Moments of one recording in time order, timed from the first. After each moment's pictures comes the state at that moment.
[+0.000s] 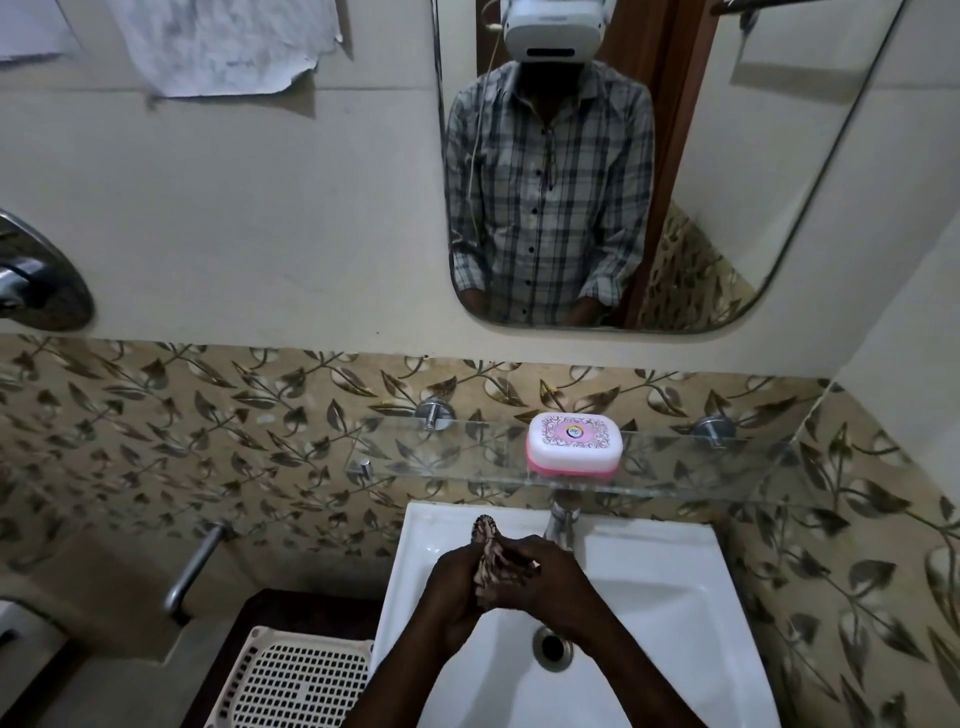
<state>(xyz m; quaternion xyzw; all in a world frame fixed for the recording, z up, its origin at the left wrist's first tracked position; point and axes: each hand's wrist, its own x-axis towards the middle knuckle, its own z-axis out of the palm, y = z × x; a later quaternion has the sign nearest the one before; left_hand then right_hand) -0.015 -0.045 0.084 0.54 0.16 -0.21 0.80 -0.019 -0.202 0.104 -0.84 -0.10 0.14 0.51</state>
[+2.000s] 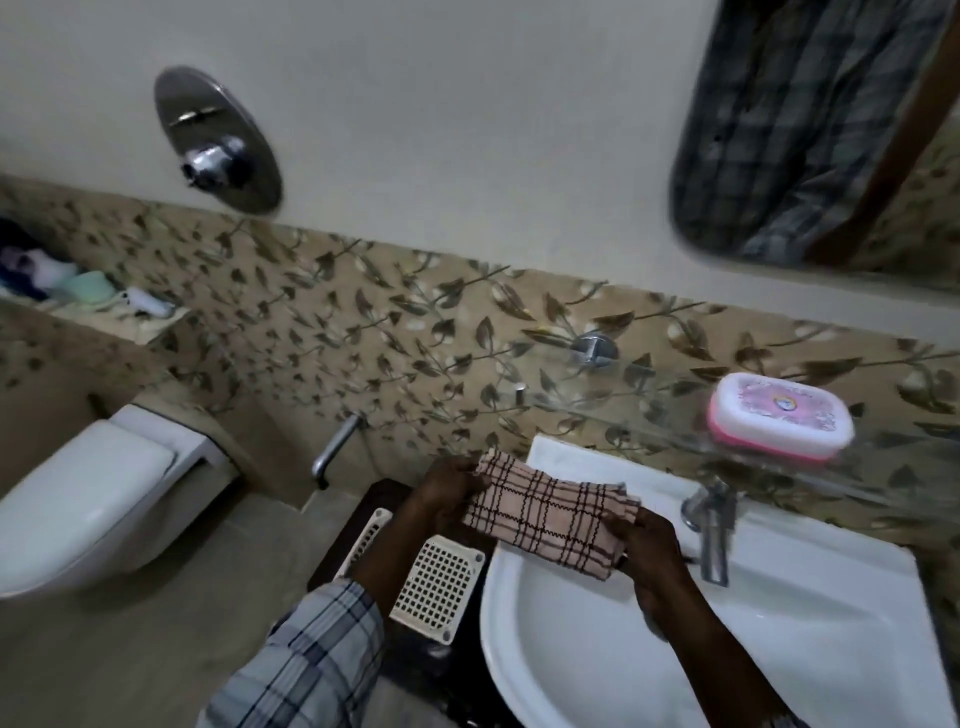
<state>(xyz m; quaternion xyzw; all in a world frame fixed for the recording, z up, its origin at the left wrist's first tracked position) 0.008 0.131 0.056 0.69 0.27 -0.14 0.66 0.002 -0.128 0.055 -0.66 0.20 0.18 0.70</state>
